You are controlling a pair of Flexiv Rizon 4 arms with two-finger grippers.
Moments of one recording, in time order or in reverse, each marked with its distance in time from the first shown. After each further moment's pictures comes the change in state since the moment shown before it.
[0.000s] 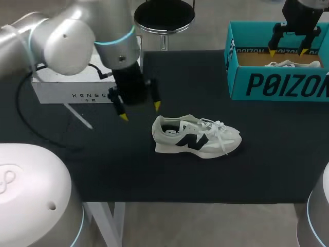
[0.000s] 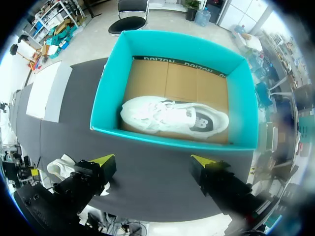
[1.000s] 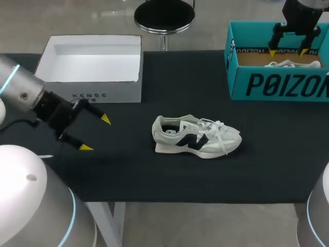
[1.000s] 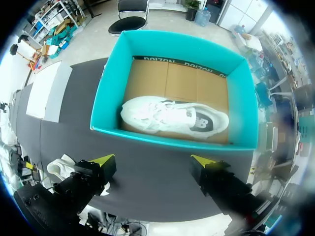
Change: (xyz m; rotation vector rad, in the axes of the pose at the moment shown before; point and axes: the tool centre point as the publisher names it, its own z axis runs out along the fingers) left arm 0.124 -0.015 0.021 0.342 -0.549 -0.278; right arm 0.000 0.000 0.000 0.000 0.000 0.000
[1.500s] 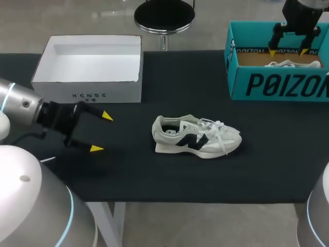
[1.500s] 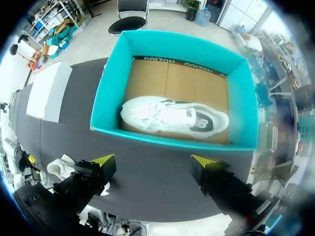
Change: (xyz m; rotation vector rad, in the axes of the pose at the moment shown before) left arm -0.006 0.016 0.025 0.171 -0.189 -0.396; right arm 0.000 0.000 0.000 0.000 0.000 0.000
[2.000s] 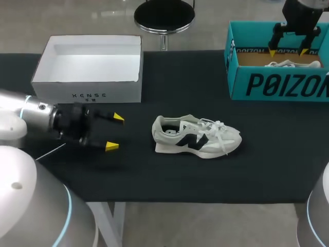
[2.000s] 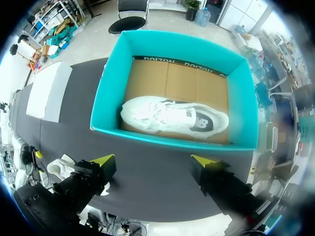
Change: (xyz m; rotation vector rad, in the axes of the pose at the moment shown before) left arm -0.014 0.011 0.043 0.246 -0.033 -0.408; right arm 0.000 0.000 0.000 0.000 0.000 0.000
